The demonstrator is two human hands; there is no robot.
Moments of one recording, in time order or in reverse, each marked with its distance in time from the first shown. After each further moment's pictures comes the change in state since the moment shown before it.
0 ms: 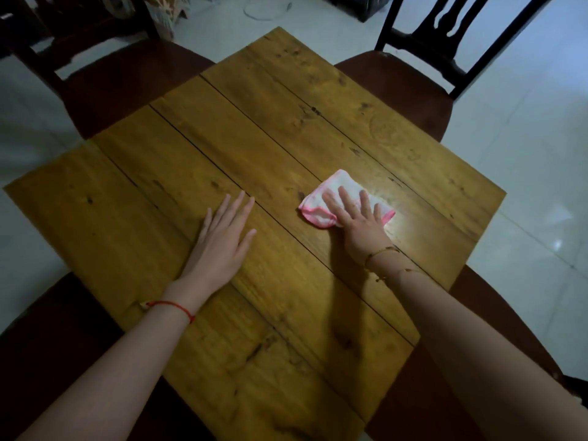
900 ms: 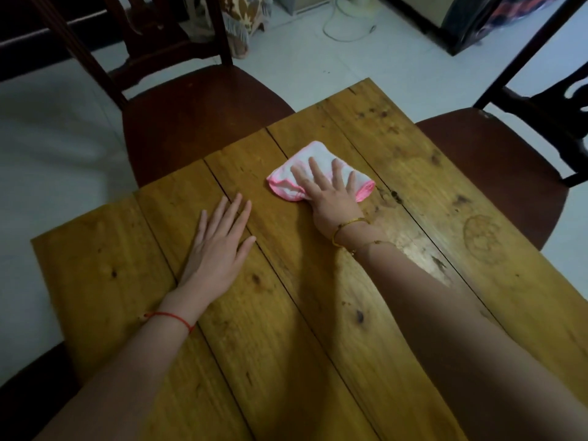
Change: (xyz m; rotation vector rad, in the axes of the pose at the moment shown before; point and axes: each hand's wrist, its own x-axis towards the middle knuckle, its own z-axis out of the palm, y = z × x) left_hand 0.133 -0.113 -0.044 0.197 0.114 -0.239; right_hand 0.273 -0.124 -0.050 -0.045 0.016 -0.312
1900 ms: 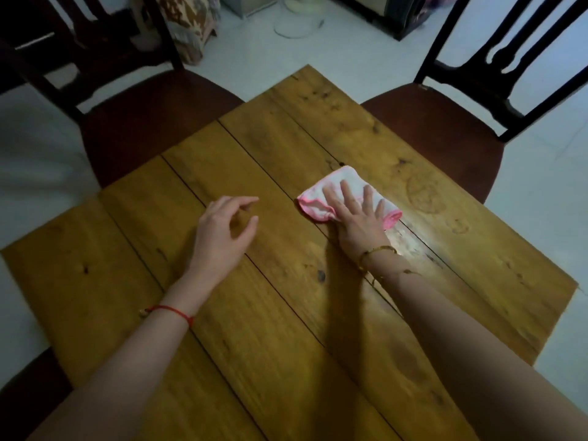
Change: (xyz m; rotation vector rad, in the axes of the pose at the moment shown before) left_hand -0.024 0.090 -0.036 -0.467 0.137 0.063; right_hand -0.137 0.071 0.017 0.080 0.055 0.283
